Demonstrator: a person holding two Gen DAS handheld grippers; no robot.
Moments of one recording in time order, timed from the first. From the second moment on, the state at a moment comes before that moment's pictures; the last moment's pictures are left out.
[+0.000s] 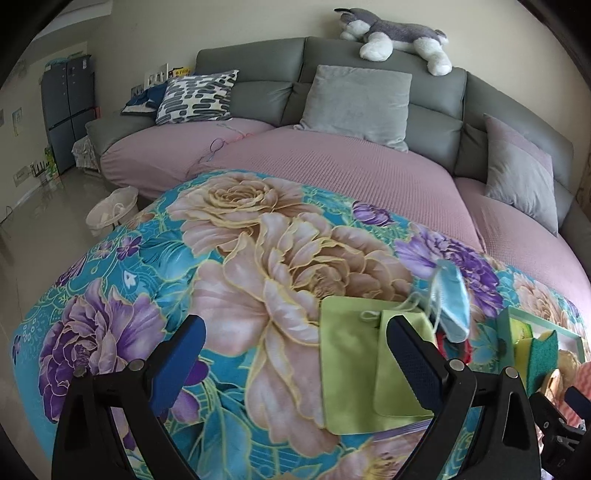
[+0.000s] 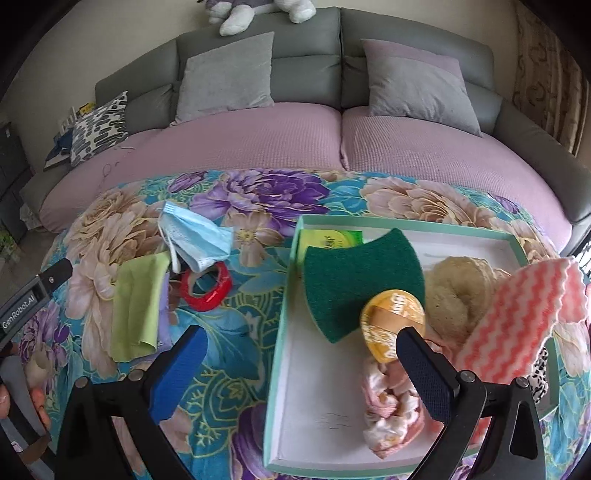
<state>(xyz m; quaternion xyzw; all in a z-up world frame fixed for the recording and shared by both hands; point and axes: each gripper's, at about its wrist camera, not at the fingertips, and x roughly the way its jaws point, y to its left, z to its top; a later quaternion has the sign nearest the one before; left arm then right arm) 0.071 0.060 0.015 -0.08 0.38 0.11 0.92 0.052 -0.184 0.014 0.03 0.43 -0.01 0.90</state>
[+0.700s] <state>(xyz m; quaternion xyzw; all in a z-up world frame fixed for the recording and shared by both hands) 0.102 0.078 -0.026 -0.11 0.41 0.09 0.90 0.092 -0.133 -0.004 0.02 0.44 0.02 0.90</state>
